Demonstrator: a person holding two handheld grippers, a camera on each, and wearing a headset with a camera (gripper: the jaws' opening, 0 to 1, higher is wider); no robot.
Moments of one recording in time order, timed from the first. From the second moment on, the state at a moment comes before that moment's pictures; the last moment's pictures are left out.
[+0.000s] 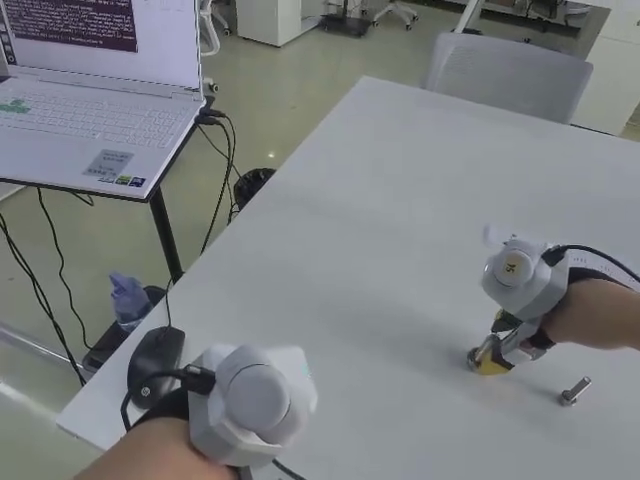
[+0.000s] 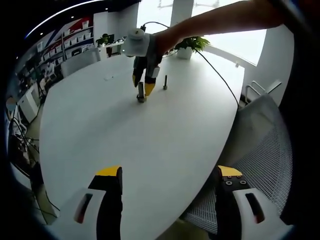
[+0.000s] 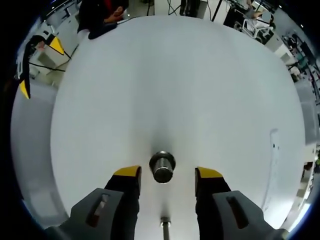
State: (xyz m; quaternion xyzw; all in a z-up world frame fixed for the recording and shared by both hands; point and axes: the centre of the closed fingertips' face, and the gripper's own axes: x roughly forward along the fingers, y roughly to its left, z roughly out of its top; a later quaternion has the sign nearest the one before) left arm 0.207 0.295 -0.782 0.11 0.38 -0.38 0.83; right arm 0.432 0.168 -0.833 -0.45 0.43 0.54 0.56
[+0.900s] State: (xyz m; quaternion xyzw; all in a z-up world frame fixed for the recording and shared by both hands) left arm 0.217 0.289 -0.756 0.10 0.35 -0.36 0.86; right arm 0.401 0.122 -0.731 -0.25 0.33 0.52 0.75
